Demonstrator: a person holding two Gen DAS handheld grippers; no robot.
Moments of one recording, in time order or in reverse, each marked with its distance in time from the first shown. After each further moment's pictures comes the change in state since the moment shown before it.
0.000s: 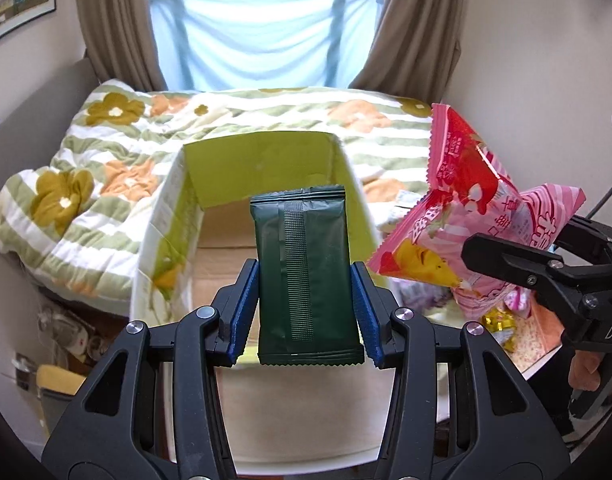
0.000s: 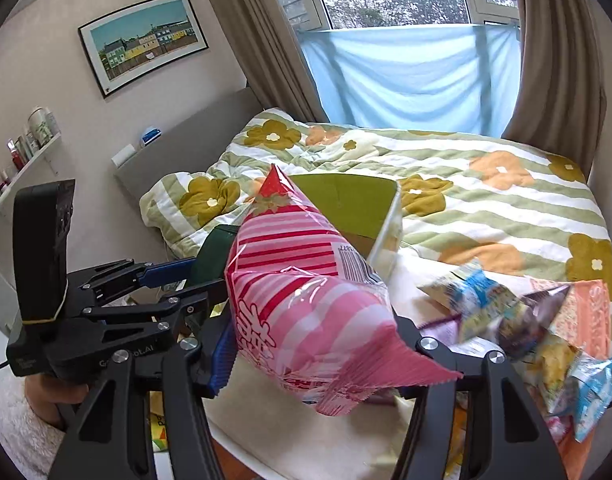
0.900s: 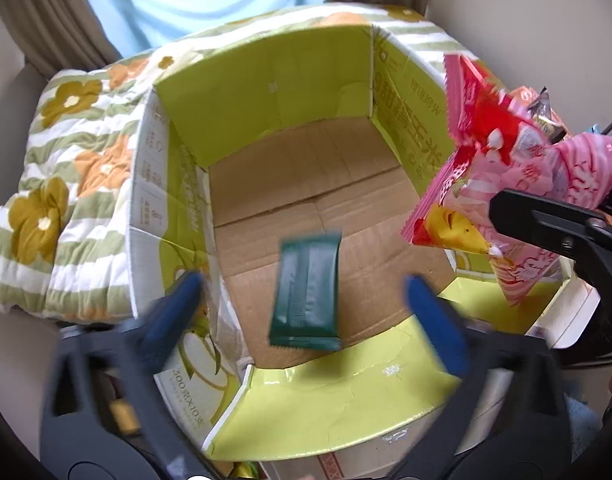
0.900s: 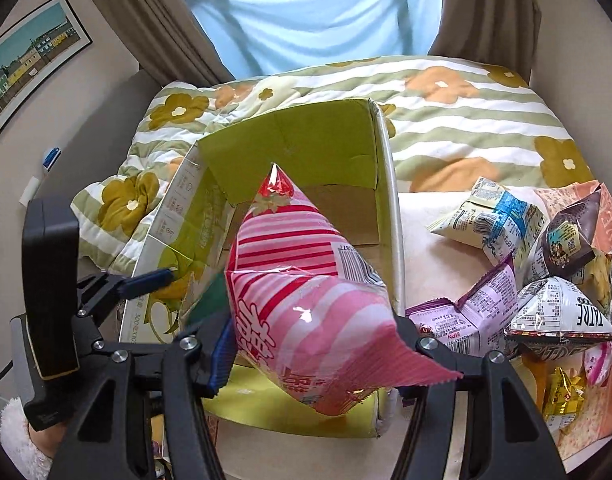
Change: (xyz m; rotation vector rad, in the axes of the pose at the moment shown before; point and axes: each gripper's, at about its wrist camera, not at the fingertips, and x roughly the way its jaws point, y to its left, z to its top) left arm 0.116 0.055 0.001 0.225 0.250 -0.024; right arm 0.116 0.009 0.007 0.302 0.168 -0.246
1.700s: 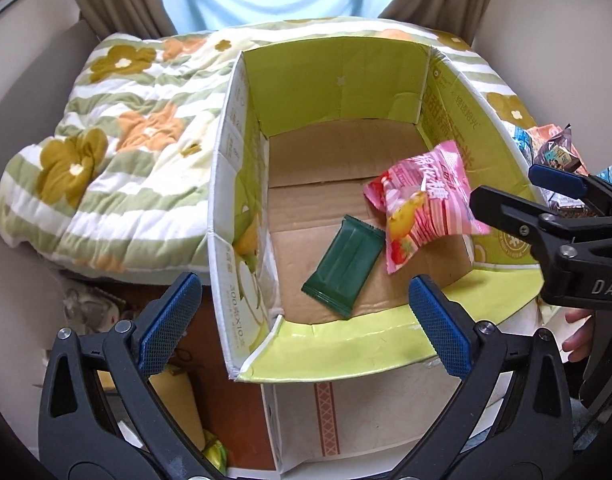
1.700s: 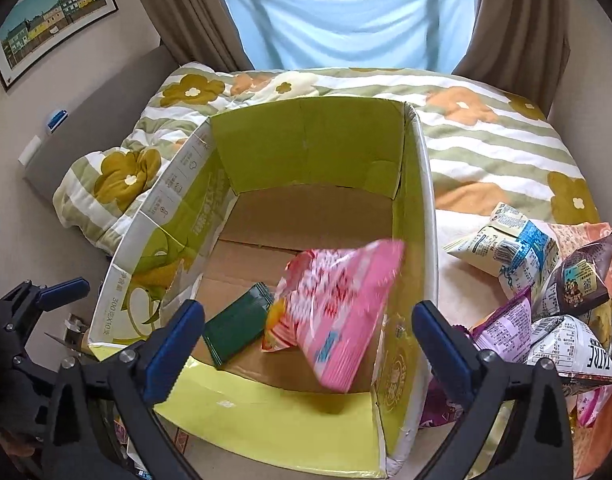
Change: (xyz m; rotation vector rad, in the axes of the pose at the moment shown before) left arm -0.029 0.032 -0.042 -0.183 -0.008 0.078; right arm 0.025 0.016 -0.009 -0.143 -0.025 -0.025
